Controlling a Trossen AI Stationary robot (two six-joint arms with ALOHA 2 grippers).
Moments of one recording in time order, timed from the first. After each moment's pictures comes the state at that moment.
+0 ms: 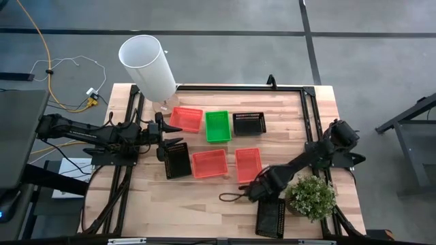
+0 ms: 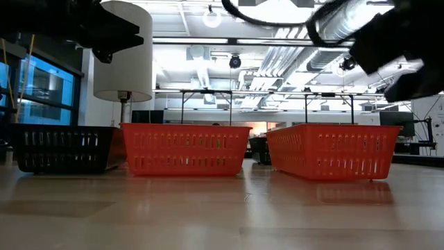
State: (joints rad) left arm 0.01 0.60 0.26 0.26 -0.27 -0.04; right arm 0.52 1.80 1.20 -0.90 -0.30 0.70
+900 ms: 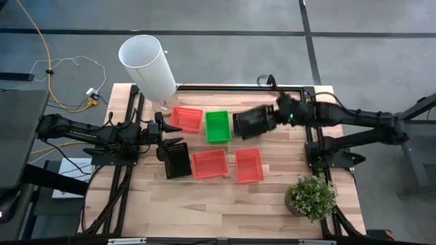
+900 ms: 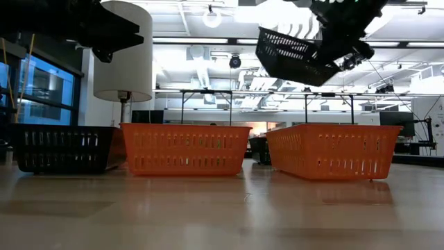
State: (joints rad) left arm 0.01 0.60 0.26 0.27 -0.27 -0.04; right arm -0.18 1.00 0.95 -0.75 0.37 0.72
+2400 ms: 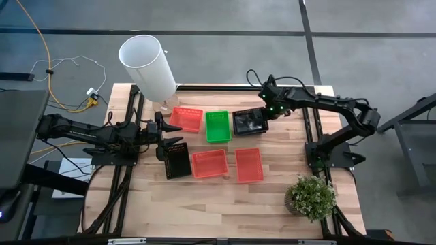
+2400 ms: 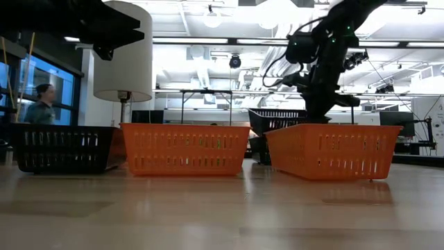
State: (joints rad) left arm 0.01 0.60 0.26 0.30 -0.27 -0.04; right arm -0.56 1.45 0.97 -0.76 -0.09 0.76
